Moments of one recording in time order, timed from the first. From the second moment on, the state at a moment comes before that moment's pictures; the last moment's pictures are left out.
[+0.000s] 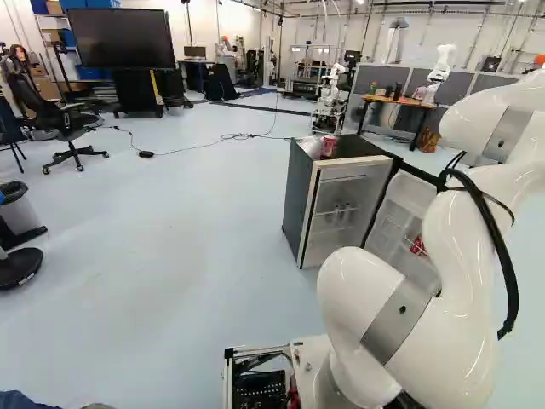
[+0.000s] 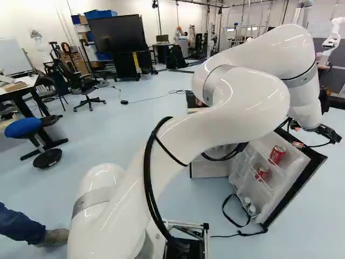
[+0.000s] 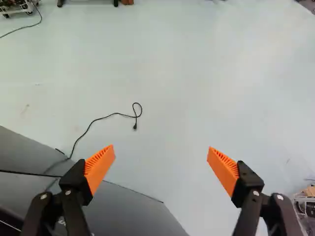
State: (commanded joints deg) arm -59.7 -54.9 -105.0 -8.6 -2.7 0.0
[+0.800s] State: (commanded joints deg) arm -59.7 -54.9 -105.0 -8.6 -9.7 0.0
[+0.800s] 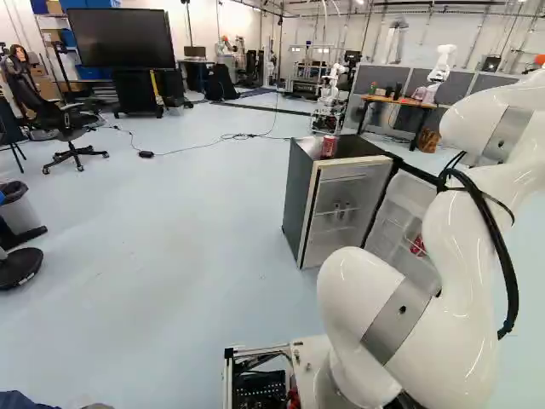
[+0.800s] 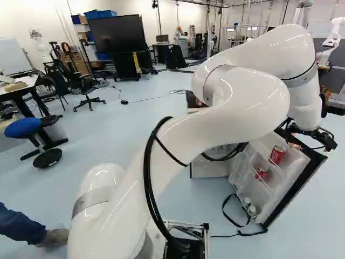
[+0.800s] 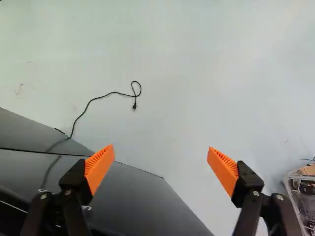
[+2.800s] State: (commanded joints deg) arm -60.4 -40.1 -82.5 -8.6 -16.5 0.0
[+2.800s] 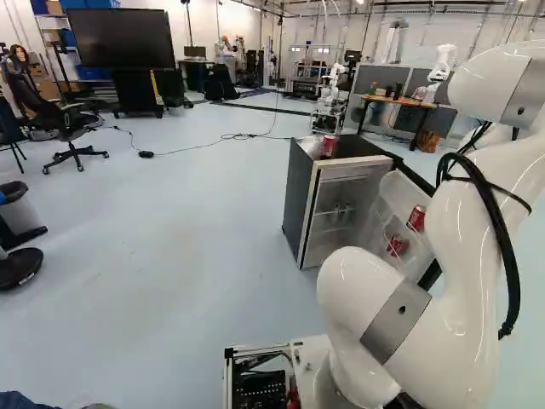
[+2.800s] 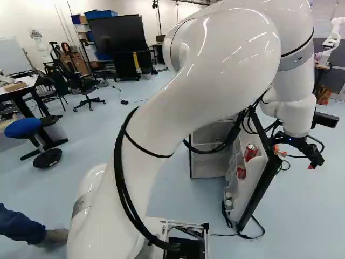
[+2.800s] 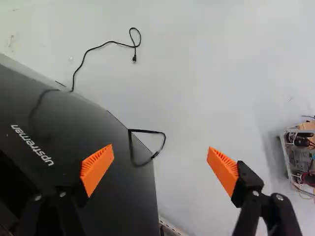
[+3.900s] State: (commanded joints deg) arm -65.8 -43.1 -87.0 -8.6 -16.5 0.0
